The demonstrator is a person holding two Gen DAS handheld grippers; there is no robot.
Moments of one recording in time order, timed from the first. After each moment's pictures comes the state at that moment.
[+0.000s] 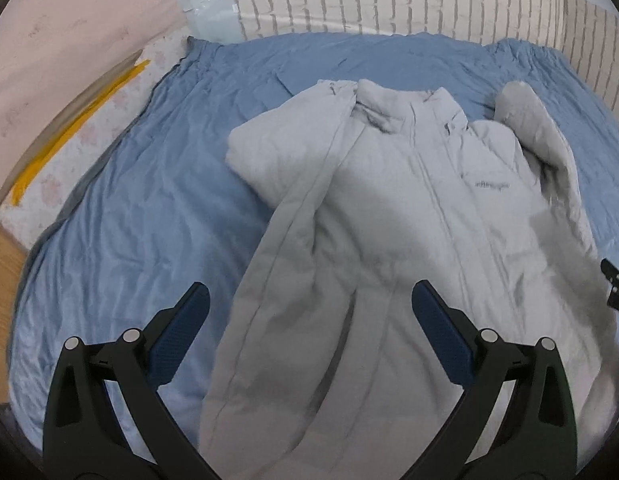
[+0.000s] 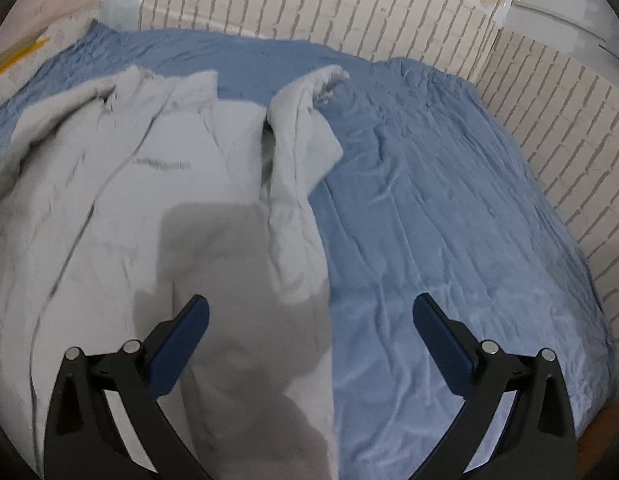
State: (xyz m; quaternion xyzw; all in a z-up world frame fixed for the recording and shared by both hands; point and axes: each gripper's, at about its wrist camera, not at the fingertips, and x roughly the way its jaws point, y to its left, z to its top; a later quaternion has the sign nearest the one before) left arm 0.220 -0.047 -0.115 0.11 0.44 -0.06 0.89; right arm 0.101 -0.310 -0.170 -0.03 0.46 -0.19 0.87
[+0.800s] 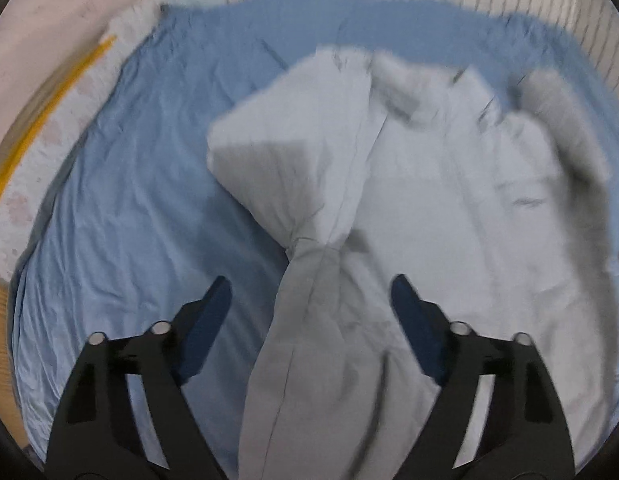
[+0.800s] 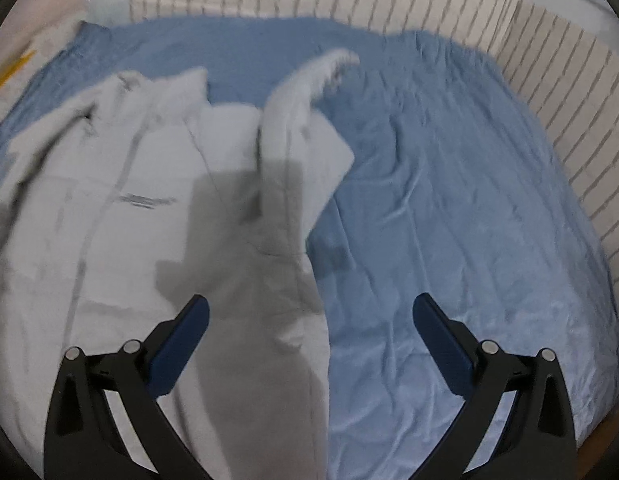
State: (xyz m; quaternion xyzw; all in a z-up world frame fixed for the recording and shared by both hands) left arm 0.357 -0.044 -0.151 0.12 0.53 -0.07 0.84; right arm 0.180 -0.355 -0.174 0.02 0.52 -0.16 0.84
